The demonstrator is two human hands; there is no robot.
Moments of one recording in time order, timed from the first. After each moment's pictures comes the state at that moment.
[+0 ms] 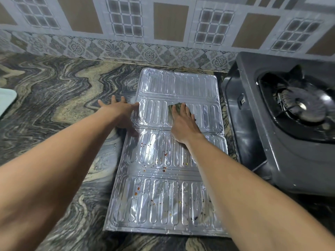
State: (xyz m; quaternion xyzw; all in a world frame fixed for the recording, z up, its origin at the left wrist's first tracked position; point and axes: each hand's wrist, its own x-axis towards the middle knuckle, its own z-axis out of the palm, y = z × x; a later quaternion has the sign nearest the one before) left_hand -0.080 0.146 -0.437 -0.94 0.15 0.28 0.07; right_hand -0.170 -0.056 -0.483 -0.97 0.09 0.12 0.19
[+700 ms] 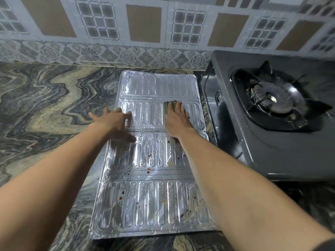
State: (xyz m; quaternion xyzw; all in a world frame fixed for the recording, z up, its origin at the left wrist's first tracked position) left_hand -0.112 0.119 -0.443 -0.95 0.19 0.25 0.03; right_hand -0.167 -0.091 -0.480 -0.96 0.15 0.12 0.19
